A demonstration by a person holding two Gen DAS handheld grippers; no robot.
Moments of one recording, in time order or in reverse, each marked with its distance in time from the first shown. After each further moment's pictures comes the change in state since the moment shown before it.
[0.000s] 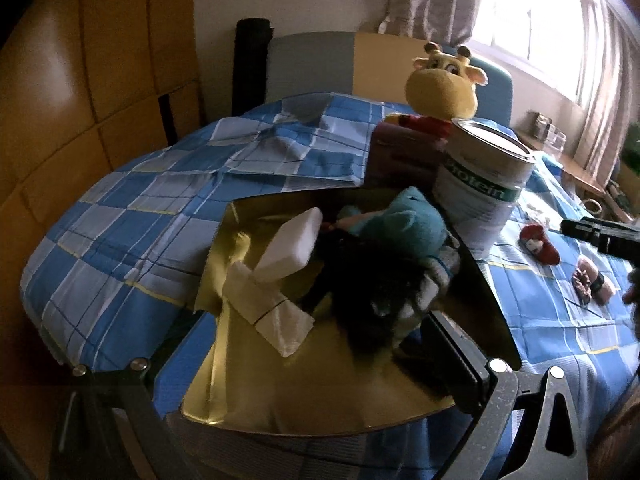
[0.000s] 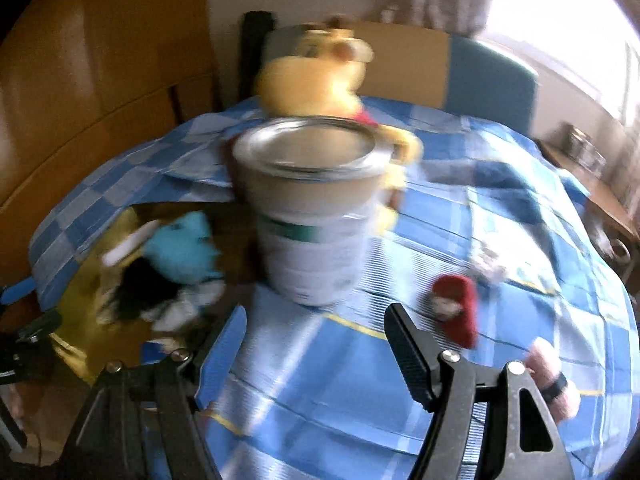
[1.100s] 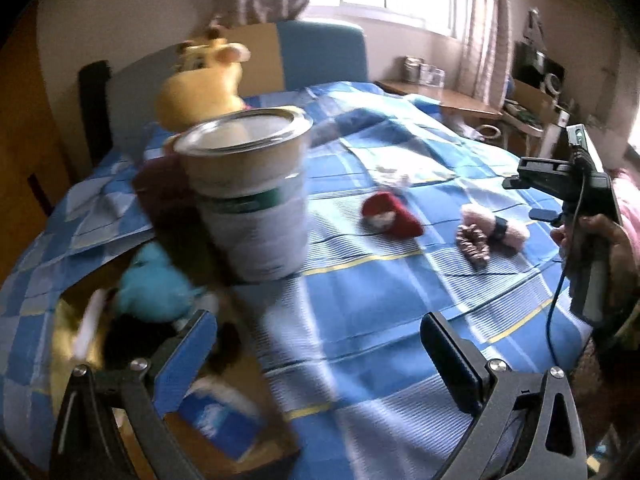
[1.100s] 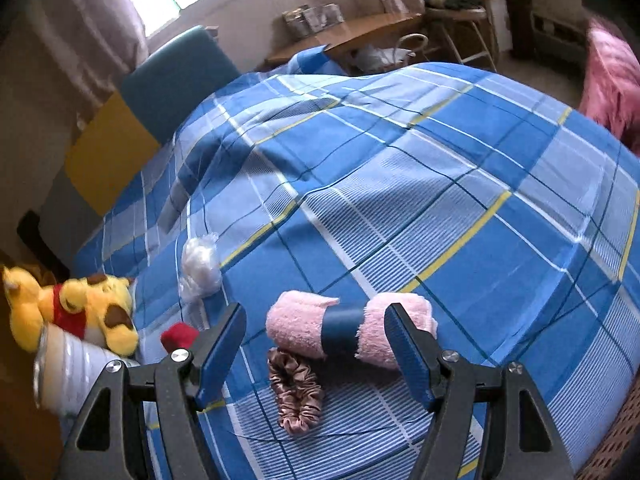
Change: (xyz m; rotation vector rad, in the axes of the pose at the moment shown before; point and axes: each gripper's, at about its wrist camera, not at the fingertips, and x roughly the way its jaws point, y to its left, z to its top) left arm 0.018 -0.202 0.033 0.345 0.046 -0.319; right arm -0.024 -0.268 -0.097 0.967 -0.060 -0.273
